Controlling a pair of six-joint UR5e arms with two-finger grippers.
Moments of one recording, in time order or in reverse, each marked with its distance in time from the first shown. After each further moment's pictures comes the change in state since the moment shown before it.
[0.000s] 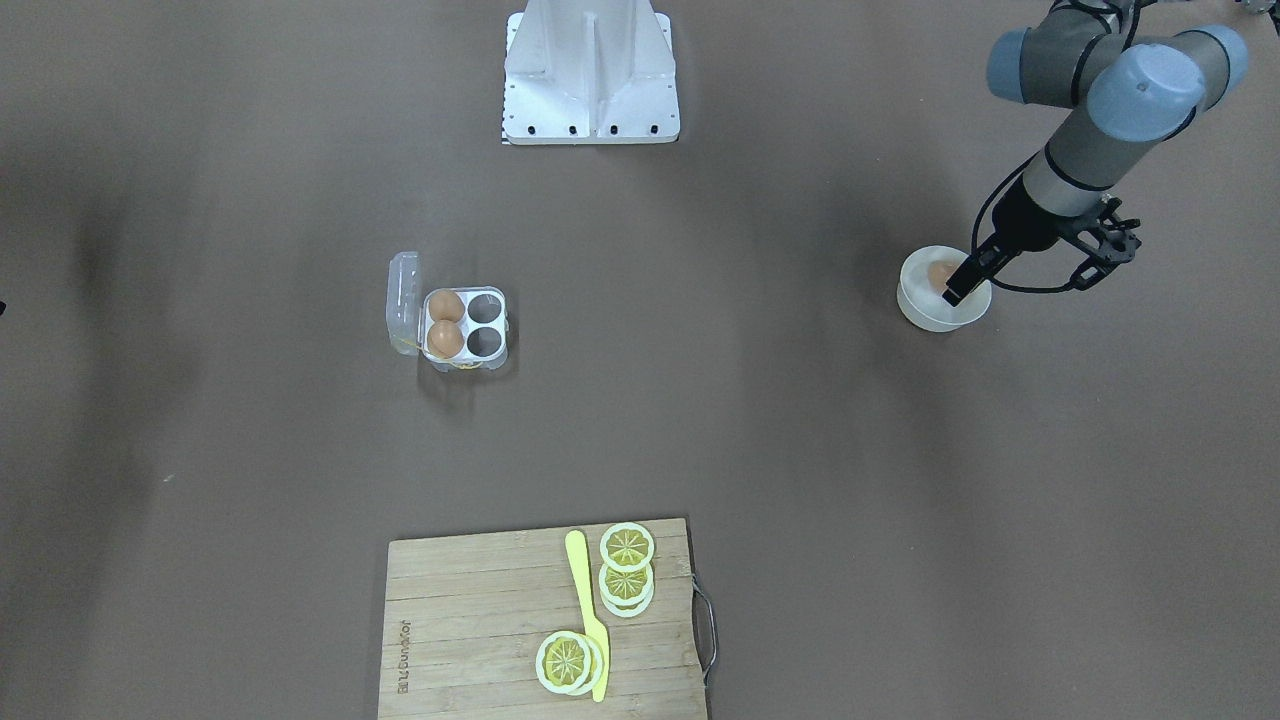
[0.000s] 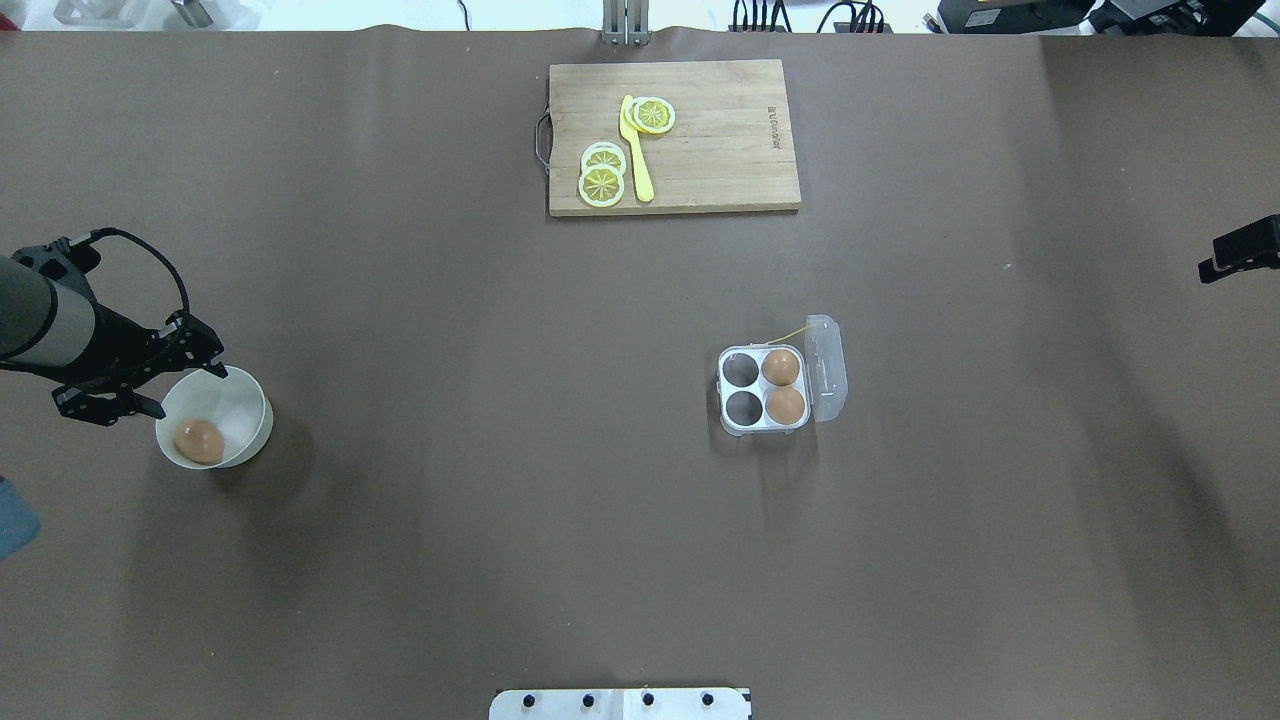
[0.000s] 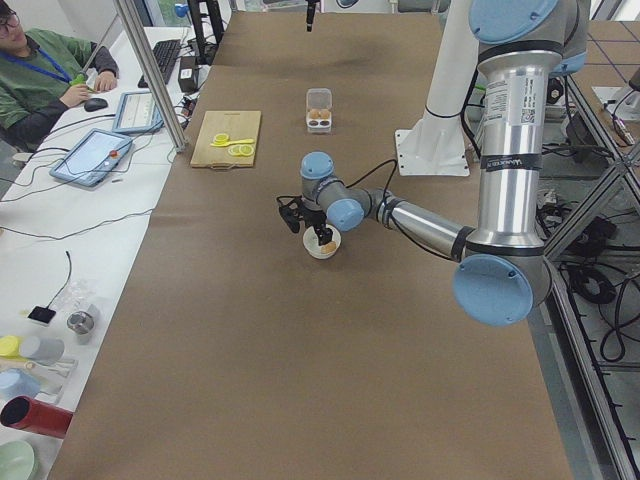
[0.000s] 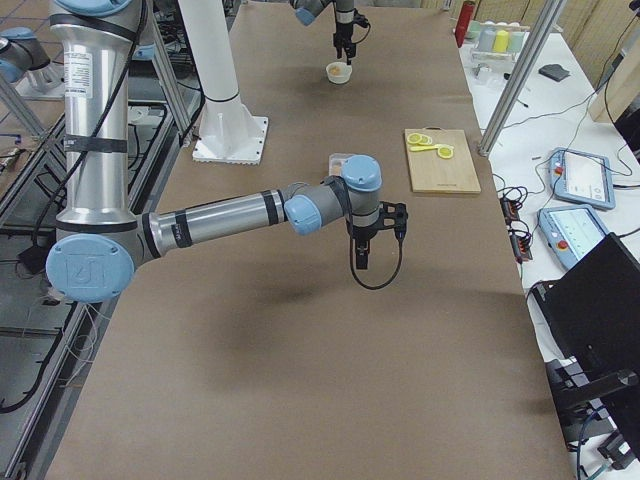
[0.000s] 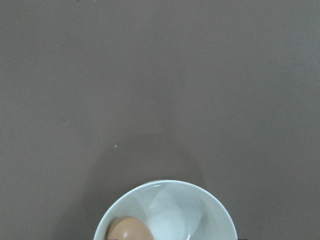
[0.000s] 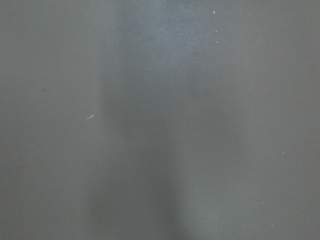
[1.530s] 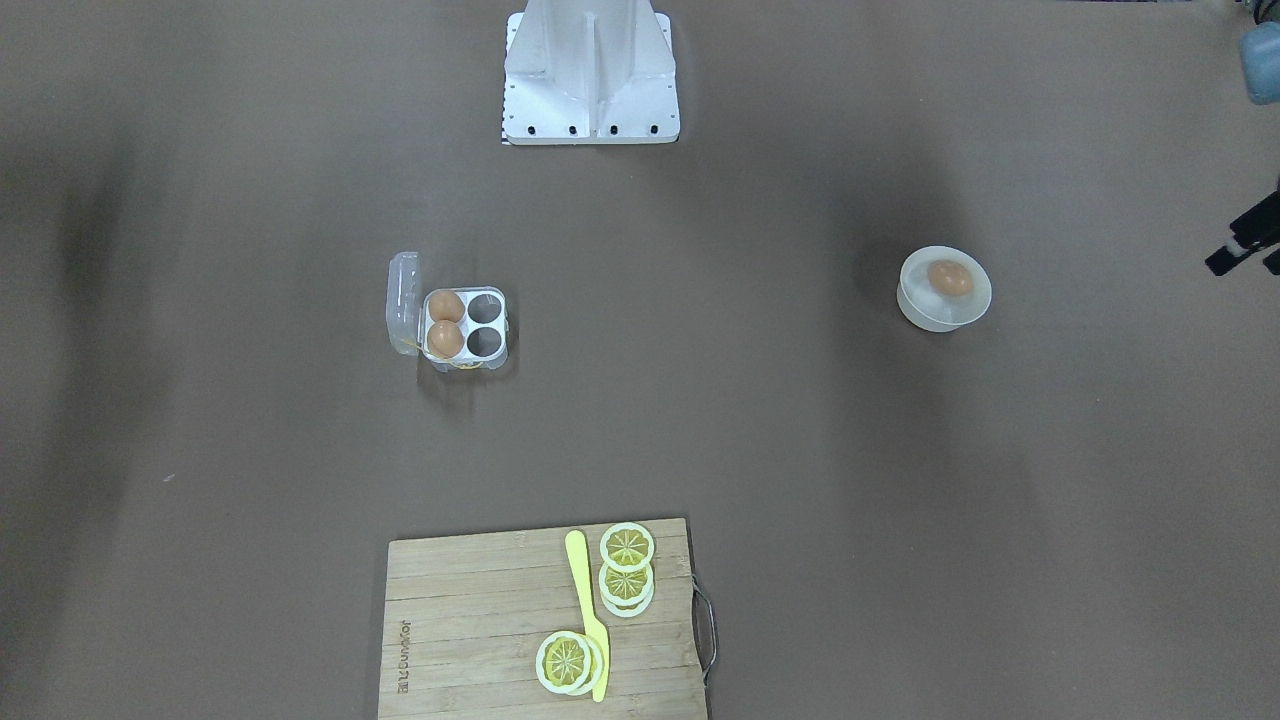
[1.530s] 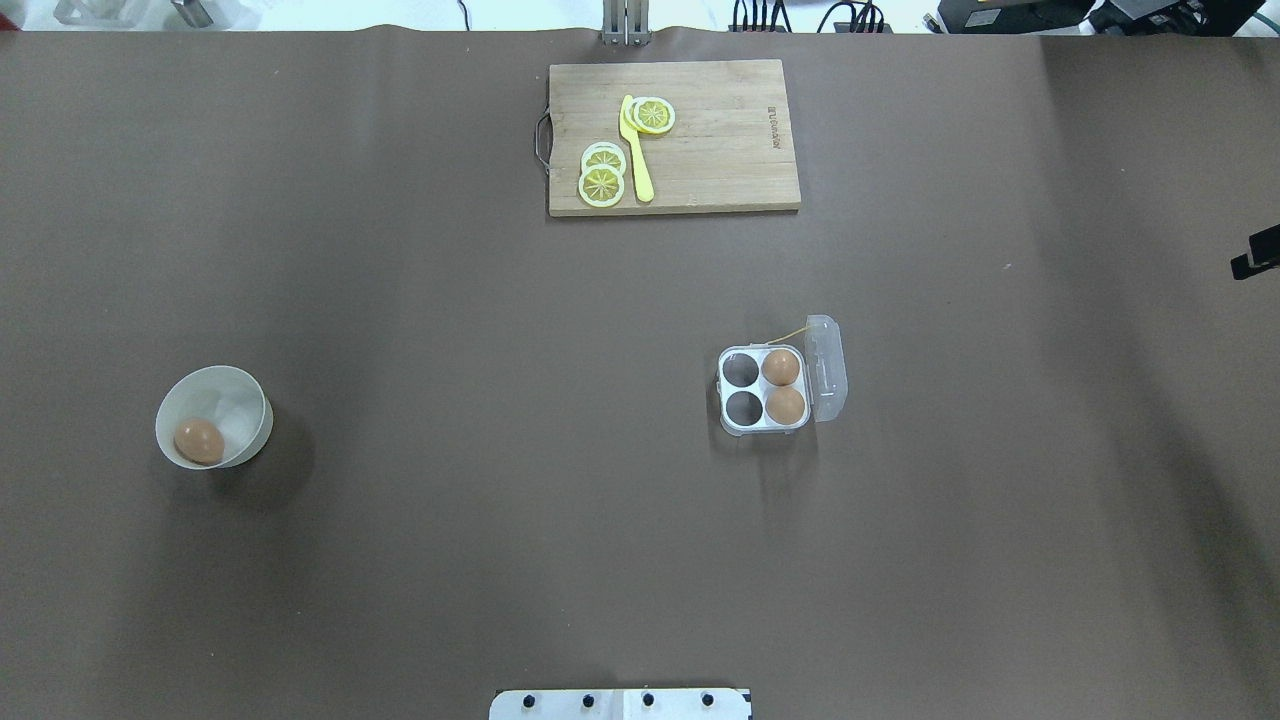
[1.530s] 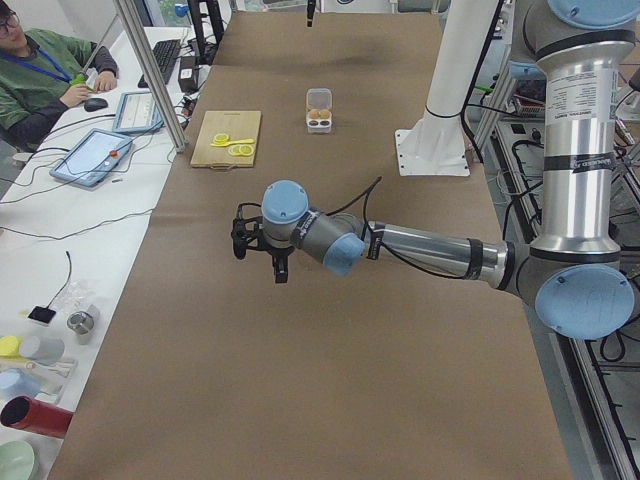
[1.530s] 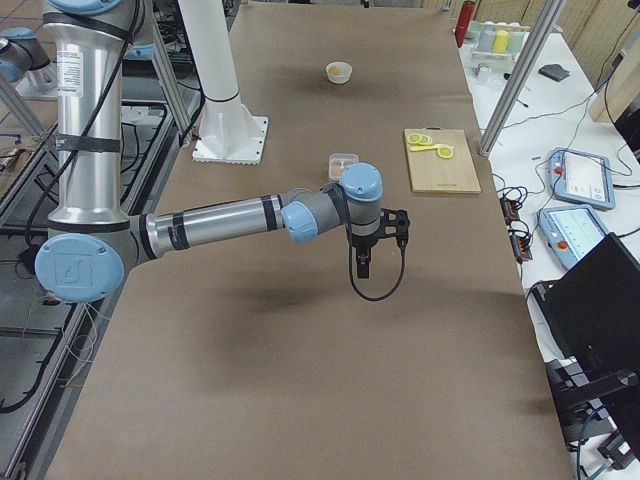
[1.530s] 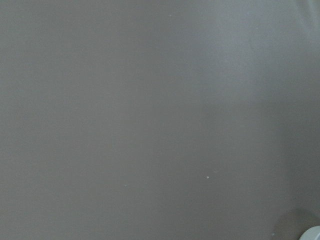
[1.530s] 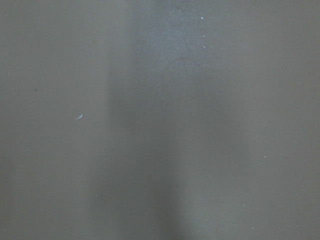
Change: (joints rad) left arm -0.506 0.066 0.025 -0.001 -0.343 0.782; right arm 0.033 -0.005 -0.011 -0.003 0.015 -0.044
